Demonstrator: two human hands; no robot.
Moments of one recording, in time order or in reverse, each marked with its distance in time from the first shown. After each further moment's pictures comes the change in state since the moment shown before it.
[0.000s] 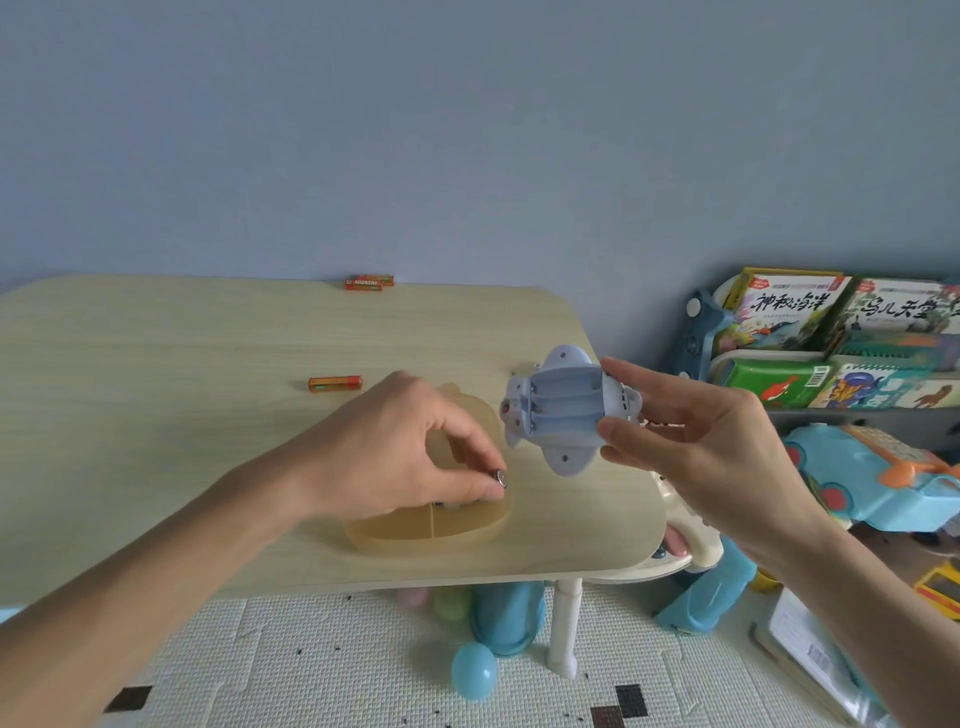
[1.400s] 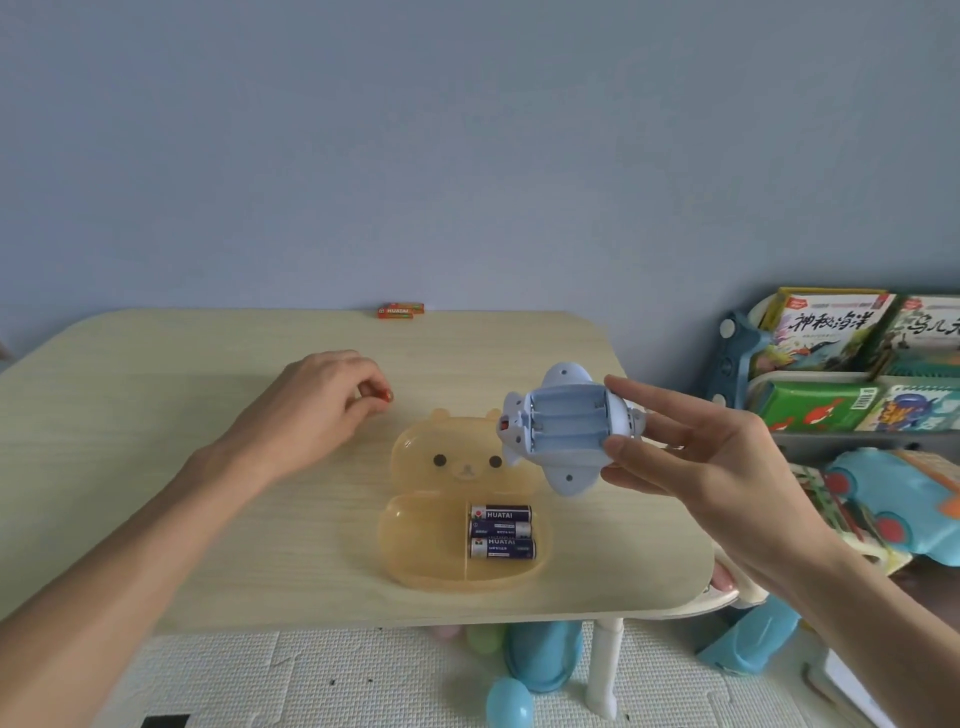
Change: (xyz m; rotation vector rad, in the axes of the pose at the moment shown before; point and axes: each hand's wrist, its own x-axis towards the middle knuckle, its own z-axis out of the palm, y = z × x) left_hand 0.000 -0.114 -0.053 0.485 0.305 -0.198; right_hand 0.014 0.001 0.022 0.234 -0.061 0.007
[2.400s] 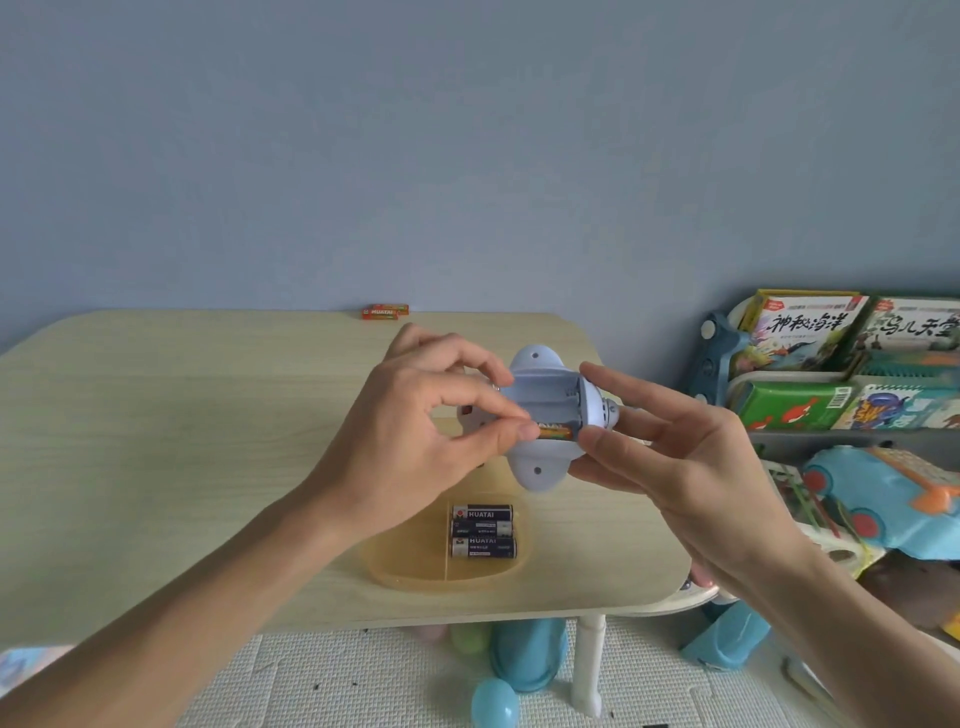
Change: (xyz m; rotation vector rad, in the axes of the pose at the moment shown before) left_hand -0.021 0.130 -0.012 -0.533 0.230 0.200; right_hand -0.004 -0.004 0.009 0.221 -0.037 -0.053
